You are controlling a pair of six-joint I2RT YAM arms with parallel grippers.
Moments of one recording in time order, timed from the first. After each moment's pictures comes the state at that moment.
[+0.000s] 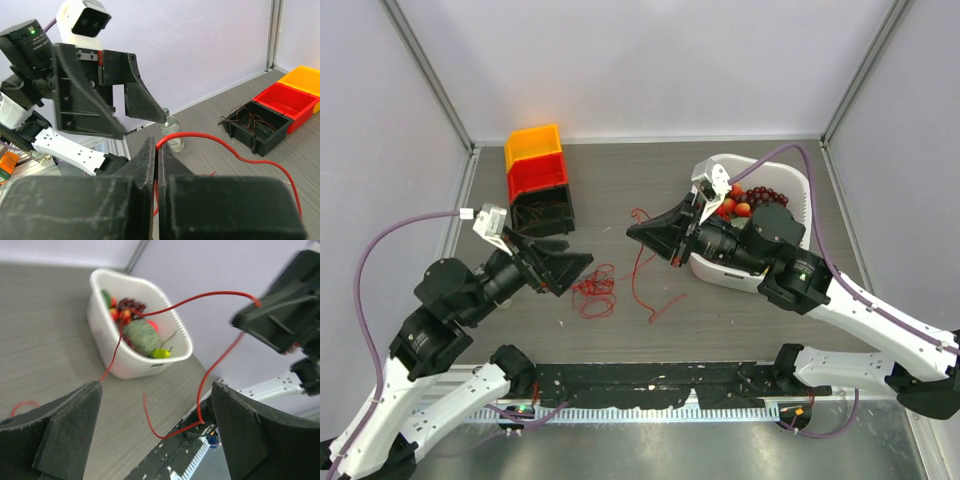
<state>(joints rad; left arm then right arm) -0.71 0.55 1.01 -0.50 0.06 -0.62 1.01 1.02 1.16 0.01 -0.18 0.29</state>
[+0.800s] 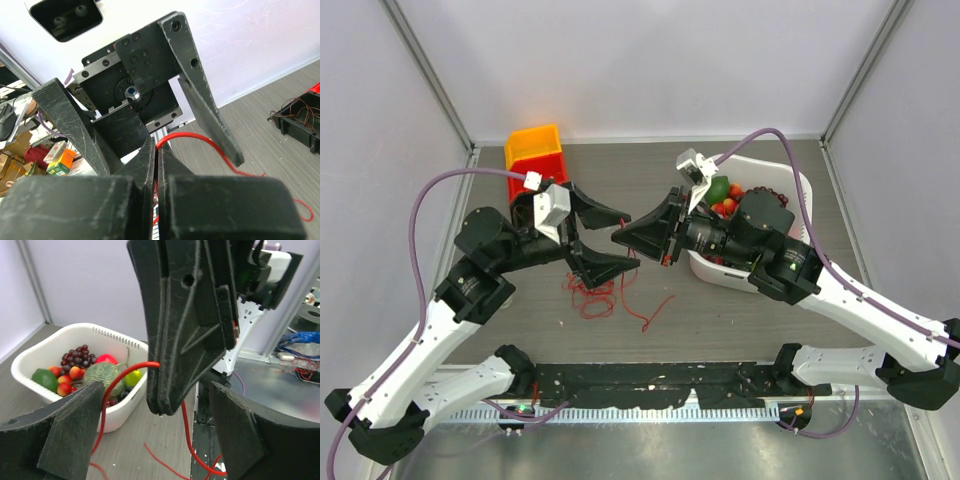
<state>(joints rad) -0.71 0.85 1.10 -0.06 0.64 -0.18 1.01 1.11 1.27 -0.02 -0.30 0.48</state>
